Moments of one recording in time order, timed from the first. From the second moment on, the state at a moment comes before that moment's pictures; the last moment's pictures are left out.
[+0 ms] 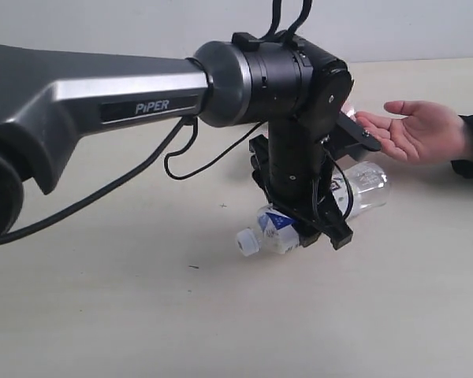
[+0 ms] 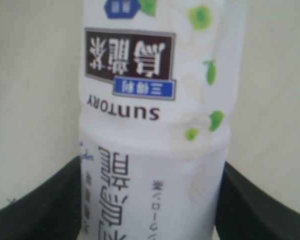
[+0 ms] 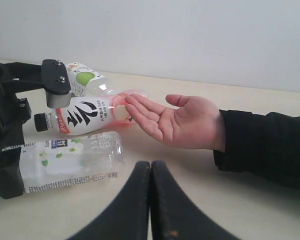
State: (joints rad) left arm -0.96 2.32 -1.89 0.01 1.10 0.12; right arm 0.25 0.01 0.00 0.18 0.32 -0.23
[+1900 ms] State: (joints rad) left arm -0.90 2.46 -2.04 -0.84 0.44 -0.25; right arm 0.25 0.01 0.00 0.18 0.32 -0.23
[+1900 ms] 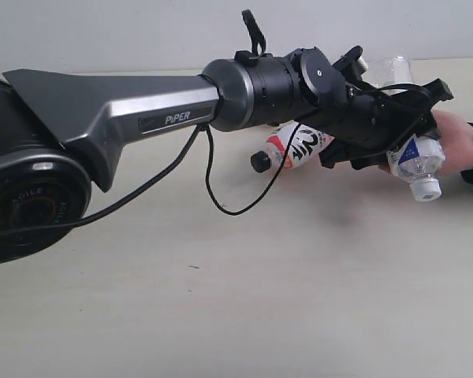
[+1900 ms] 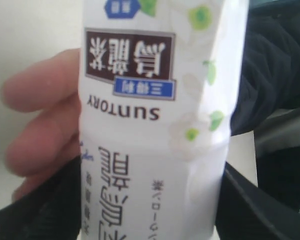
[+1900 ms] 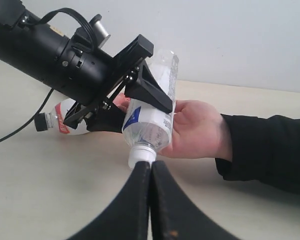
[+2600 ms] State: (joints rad) left arm -0.90 2.48 -2.04 -1.01 0.45 -0.11; right arm 0.25 0.01 0.00 0.18 0.32 -0.23
